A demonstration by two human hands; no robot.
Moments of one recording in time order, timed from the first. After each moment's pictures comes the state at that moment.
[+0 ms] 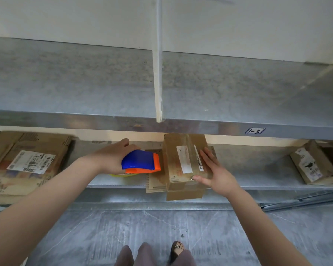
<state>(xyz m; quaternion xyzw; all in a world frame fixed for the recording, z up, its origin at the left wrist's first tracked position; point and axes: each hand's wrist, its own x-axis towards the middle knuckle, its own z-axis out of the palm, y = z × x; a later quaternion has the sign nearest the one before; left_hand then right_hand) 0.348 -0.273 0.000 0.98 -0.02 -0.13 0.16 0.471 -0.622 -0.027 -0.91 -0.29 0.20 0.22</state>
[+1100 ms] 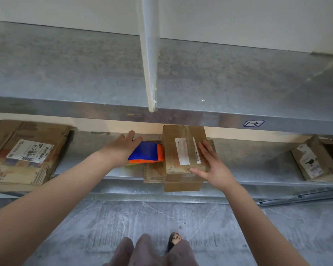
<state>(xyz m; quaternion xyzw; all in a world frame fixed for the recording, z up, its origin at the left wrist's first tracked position) 0.360 -0.308 -0.009 0.99 0.03 -0.15 0.02 0.472 -0.622 -0.036 -0.90 -0.30 0.19 0.26</state>
